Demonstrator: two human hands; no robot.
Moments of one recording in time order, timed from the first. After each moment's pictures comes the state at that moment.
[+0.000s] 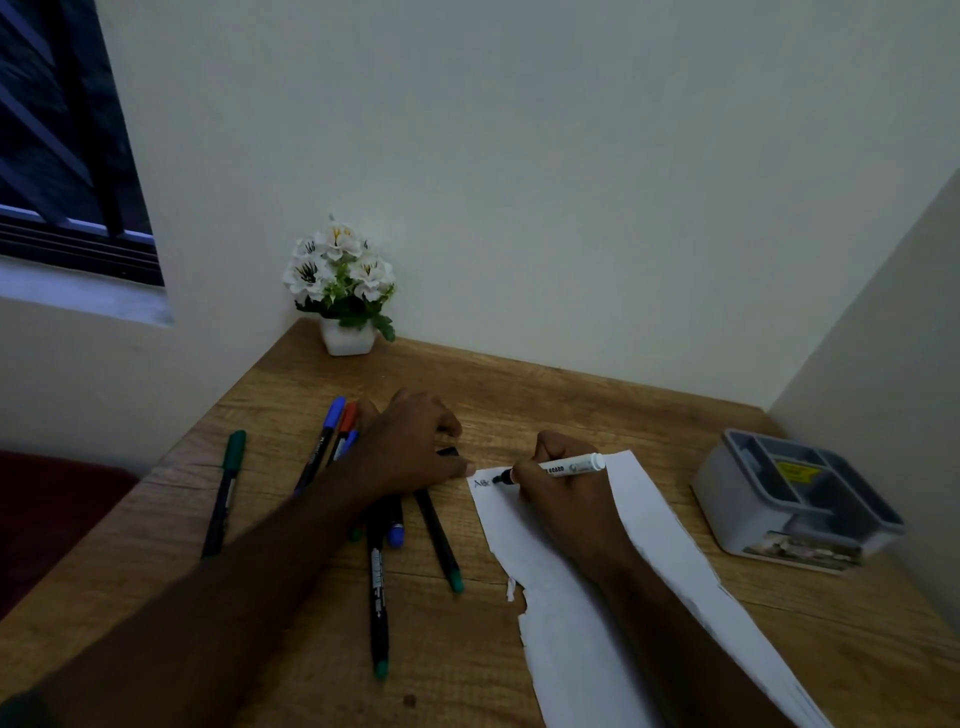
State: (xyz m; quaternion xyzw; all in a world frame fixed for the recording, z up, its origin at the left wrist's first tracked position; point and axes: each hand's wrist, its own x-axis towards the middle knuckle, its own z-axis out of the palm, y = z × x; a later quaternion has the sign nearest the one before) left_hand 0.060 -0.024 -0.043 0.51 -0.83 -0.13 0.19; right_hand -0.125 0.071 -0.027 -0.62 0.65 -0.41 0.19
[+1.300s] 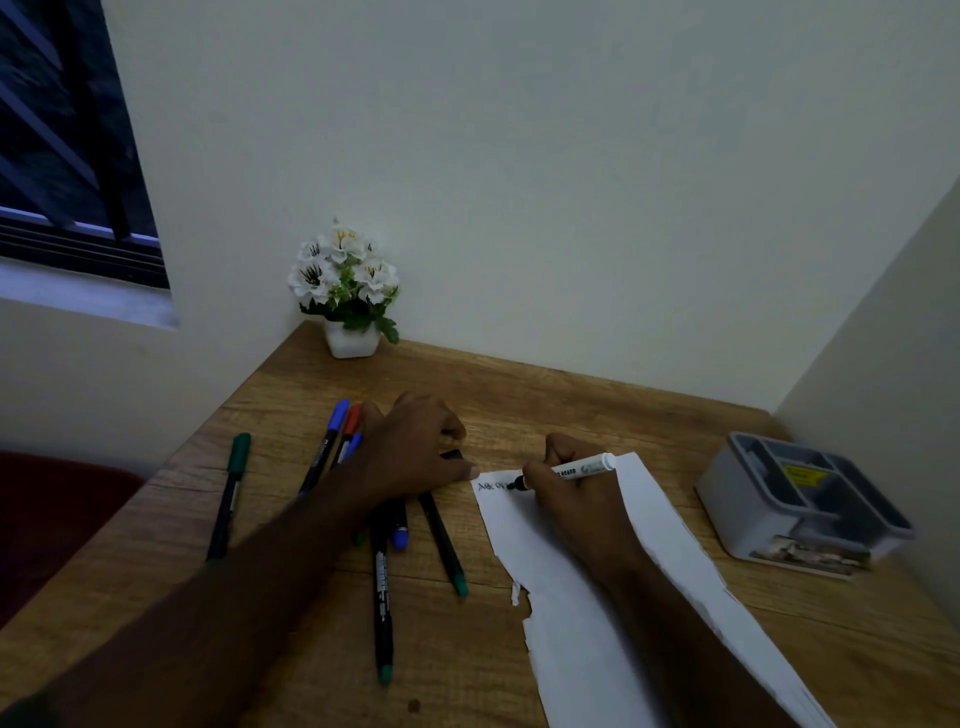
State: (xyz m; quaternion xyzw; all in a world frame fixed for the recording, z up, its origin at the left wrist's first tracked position) left_hand 0.059 -0.025 -0.042 0.51 -0.83 -0.13 0.17; right_hand -0.124 0.072 -0.024 -0.61 0.64 -0.42 0.20
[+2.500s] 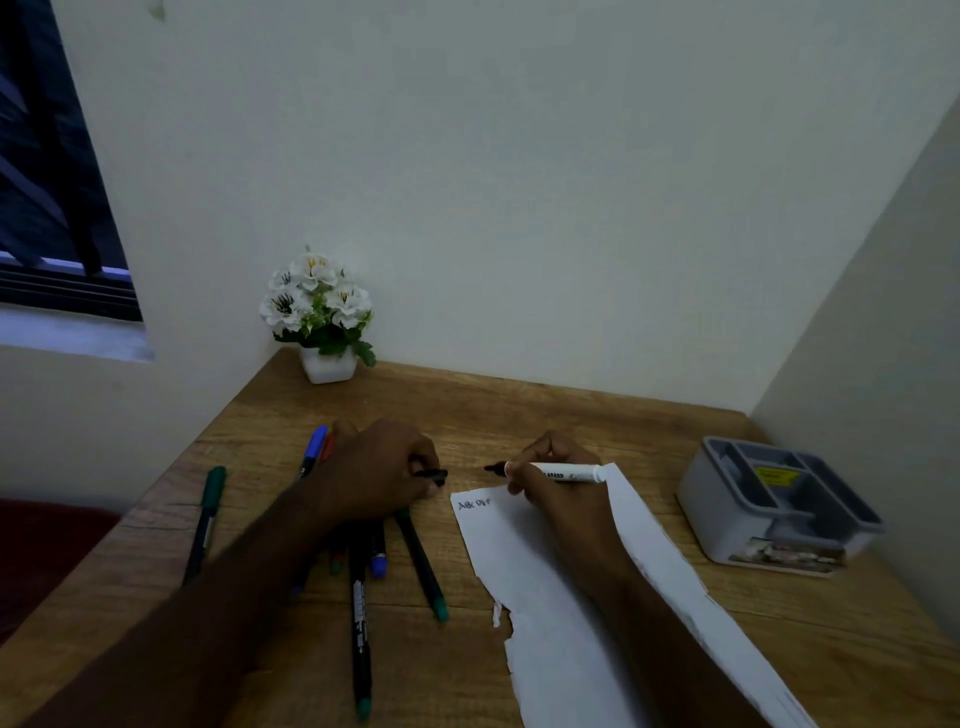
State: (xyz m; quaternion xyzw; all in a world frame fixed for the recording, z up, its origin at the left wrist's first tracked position) left_hand 0.074 -0.025 -0.033 0.47 -0.86 -0.15 0.17; right_hand -0.136 0.071 -0.028 -0.58 0.58 -0.52 0.25
